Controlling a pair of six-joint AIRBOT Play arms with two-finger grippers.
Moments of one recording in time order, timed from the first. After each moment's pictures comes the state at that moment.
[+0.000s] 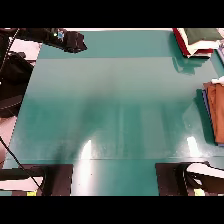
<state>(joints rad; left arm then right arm) -0.31 -1.45 1.94 1.15 -1.24 -1.49 -0.96 -1.29 1.71 -1.11 1.20 1.24</state>
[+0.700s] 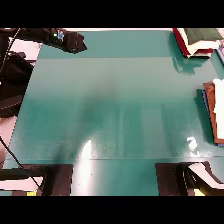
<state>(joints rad) -0.31 -1.45 1.94 1.15 -1.24 -1.46 -1.25 -0.95 1.31 -1.18 1.25 1.20</state>
